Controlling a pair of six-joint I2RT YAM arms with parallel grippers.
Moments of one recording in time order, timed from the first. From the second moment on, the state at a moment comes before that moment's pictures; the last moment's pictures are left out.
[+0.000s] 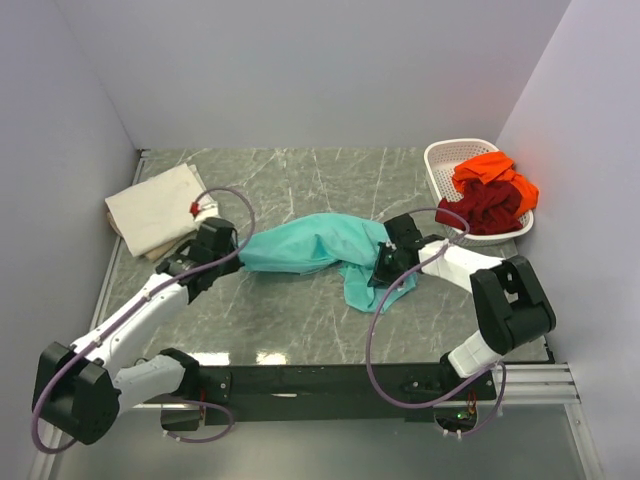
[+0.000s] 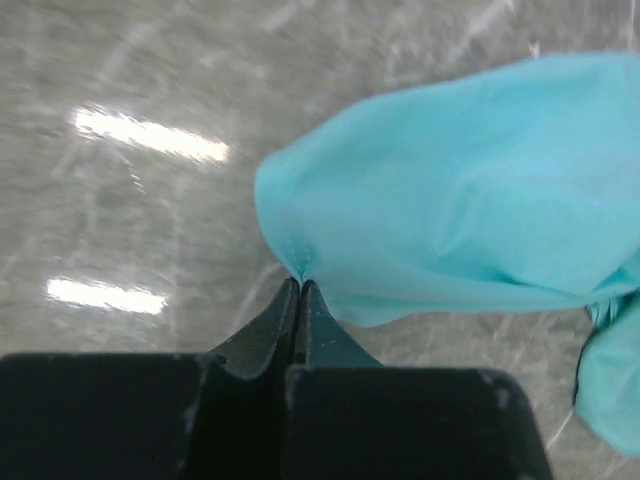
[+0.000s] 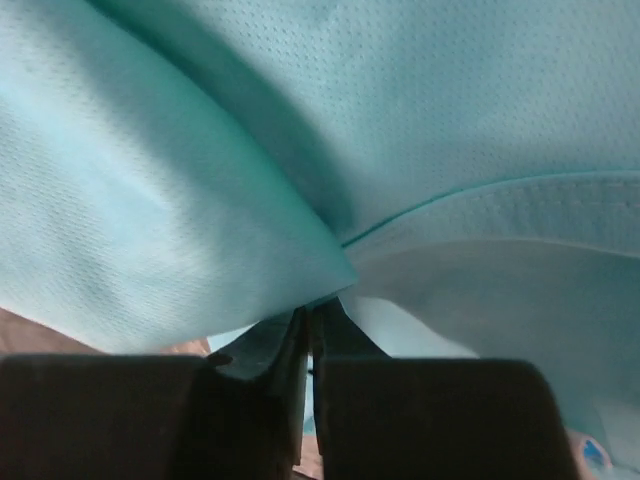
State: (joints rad) left arm -0.47 1.08 0.73 -0.45 -0.30 -0.66; right arm 0.39 1.55 0.78 -0.38 -0.19 0.67
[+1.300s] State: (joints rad) left arm 0.04 1.25 0.86 -0.32 -0.02 -0.25; right arm 0.48 1.19 0.91 -0.71 -0.11 0.59
